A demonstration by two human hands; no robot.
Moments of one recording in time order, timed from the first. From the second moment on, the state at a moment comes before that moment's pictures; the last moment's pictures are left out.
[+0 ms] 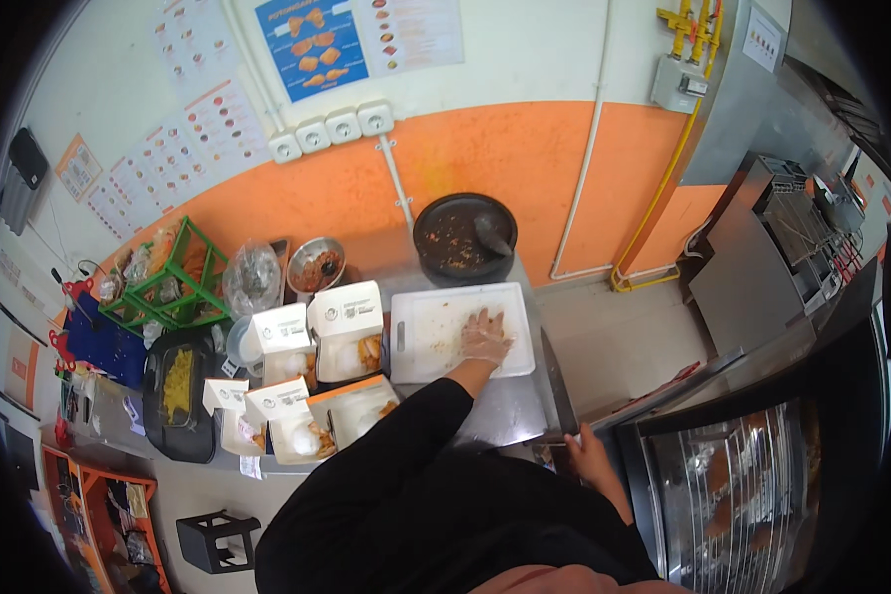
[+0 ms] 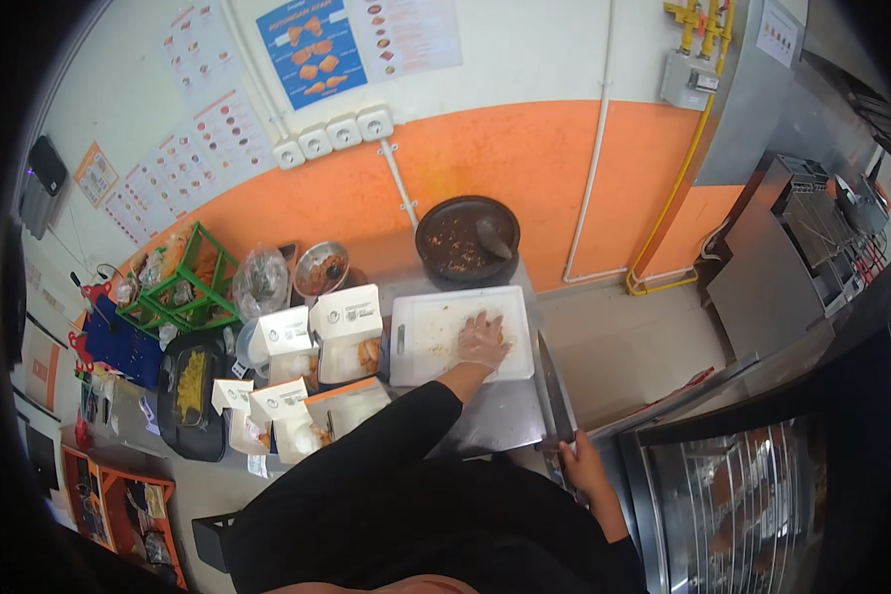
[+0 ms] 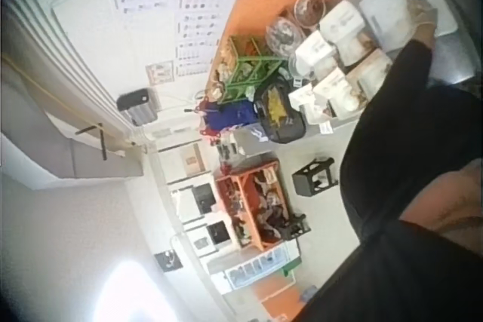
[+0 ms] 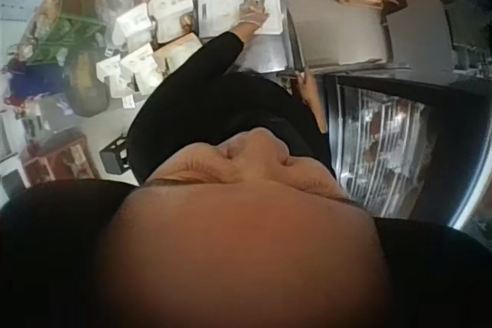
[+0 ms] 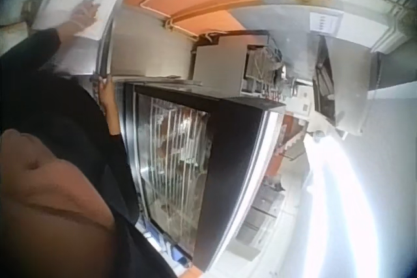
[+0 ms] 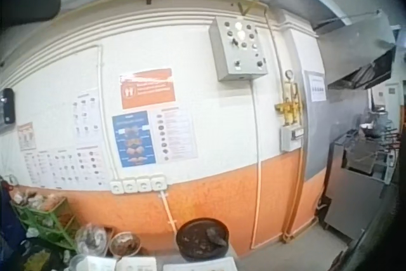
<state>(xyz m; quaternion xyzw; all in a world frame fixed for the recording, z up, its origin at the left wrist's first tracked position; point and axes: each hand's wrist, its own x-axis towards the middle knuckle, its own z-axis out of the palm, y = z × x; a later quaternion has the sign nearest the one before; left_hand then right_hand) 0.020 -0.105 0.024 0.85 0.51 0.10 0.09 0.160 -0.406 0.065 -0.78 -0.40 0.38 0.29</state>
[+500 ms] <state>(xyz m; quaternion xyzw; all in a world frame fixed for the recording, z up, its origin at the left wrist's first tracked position) 0.006 -0.035 0.058 0.30 0.52 0.31 0.74 0.173 -0.321 0.060 -0.77 -0.54 0.28 0.18</state>
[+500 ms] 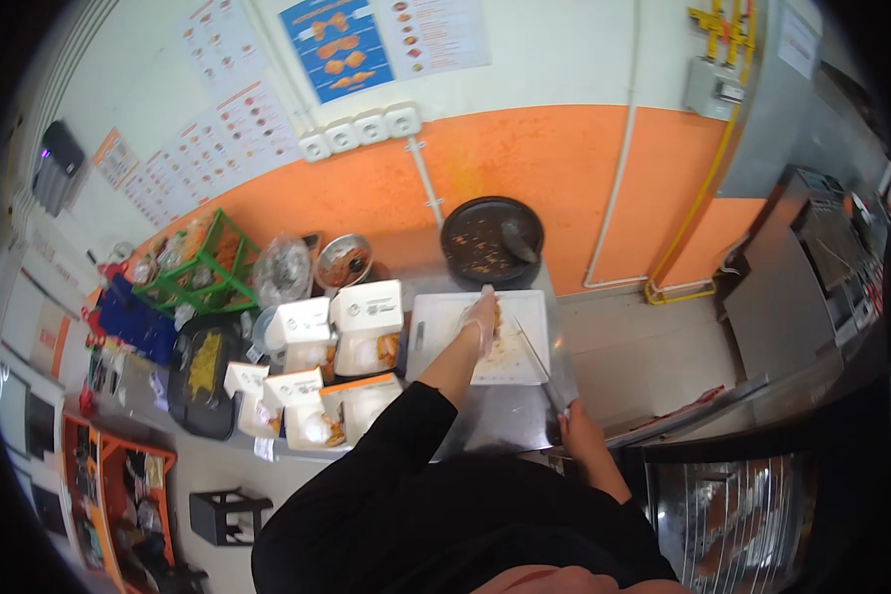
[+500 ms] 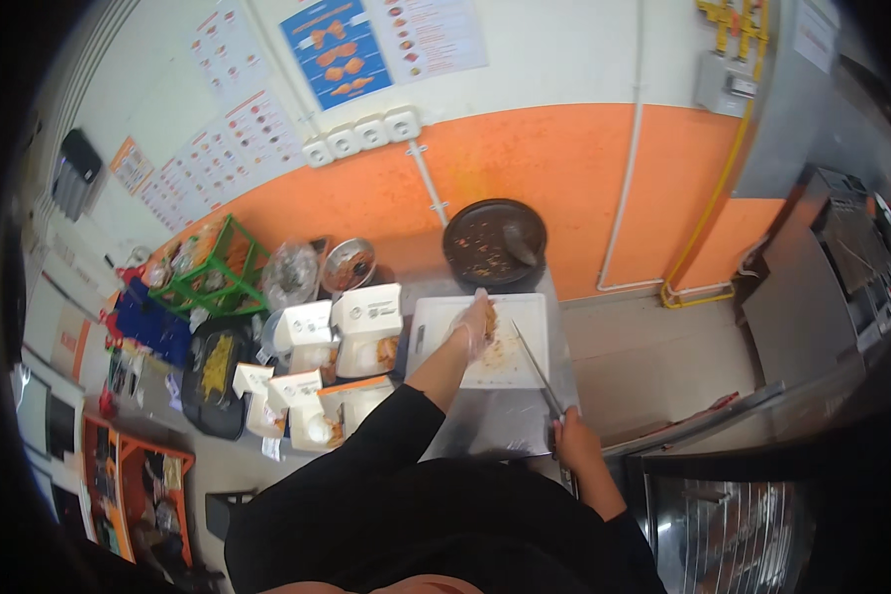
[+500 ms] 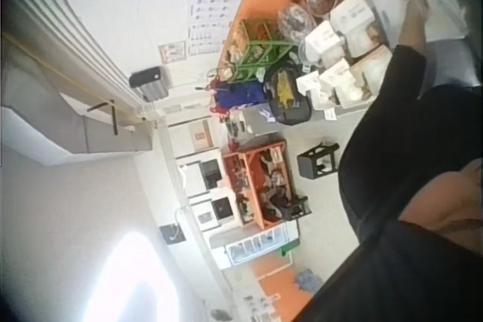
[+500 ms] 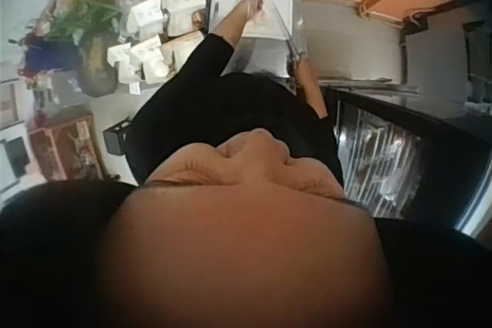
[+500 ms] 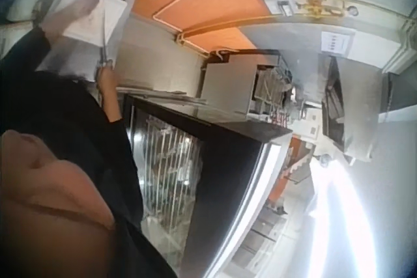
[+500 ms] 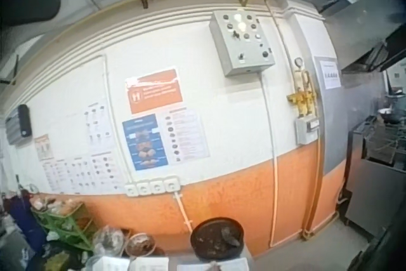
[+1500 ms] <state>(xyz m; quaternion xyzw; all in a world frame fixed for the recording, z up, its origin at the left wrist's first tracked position) -0.599 -0.181 0.079 0.86 0.48 0.09 0.16 0.032 -0.285 0.038 -0.80 -0.55 -0.07 0.24</state>
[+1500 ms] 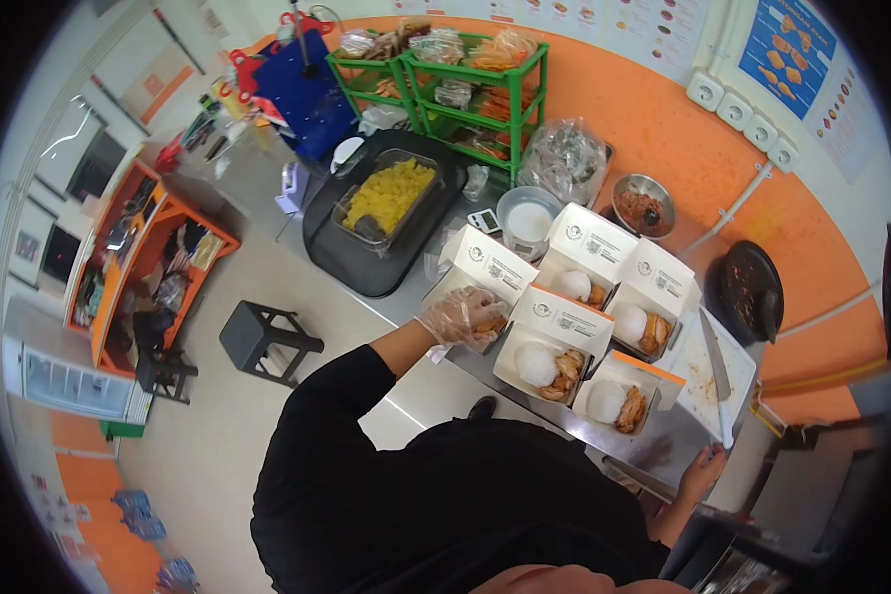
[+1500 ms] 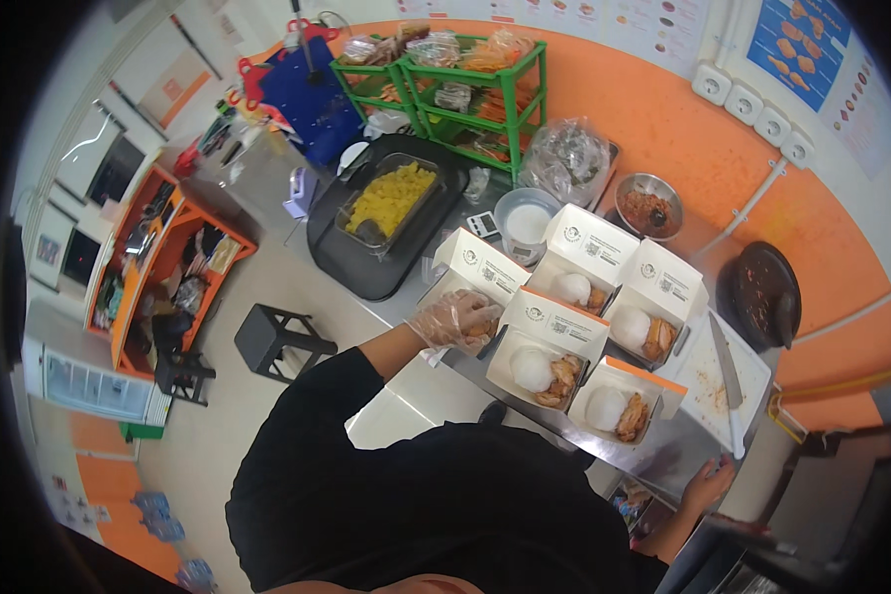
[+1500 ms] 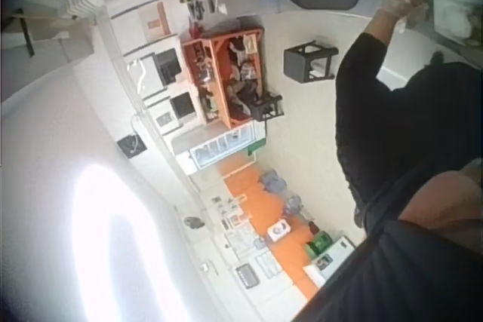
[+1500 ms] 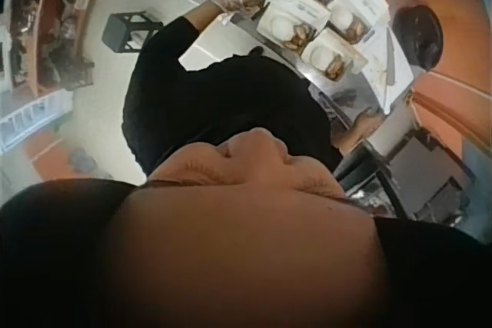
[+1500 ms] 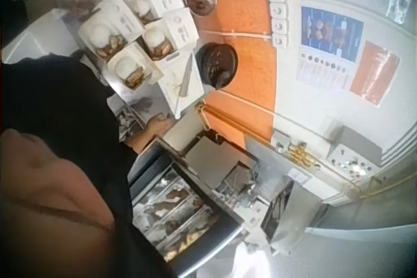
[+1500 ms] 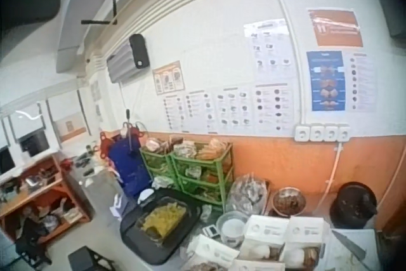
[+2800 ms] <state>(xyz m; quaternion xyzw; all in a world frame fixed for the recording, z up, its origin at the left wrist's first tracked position) -0.478 -0.142 0.265 0.36 0.25 0.77 0.47 -0.363 -0.224 0.217 -0.40 -0.72 0.30 0.48</state>
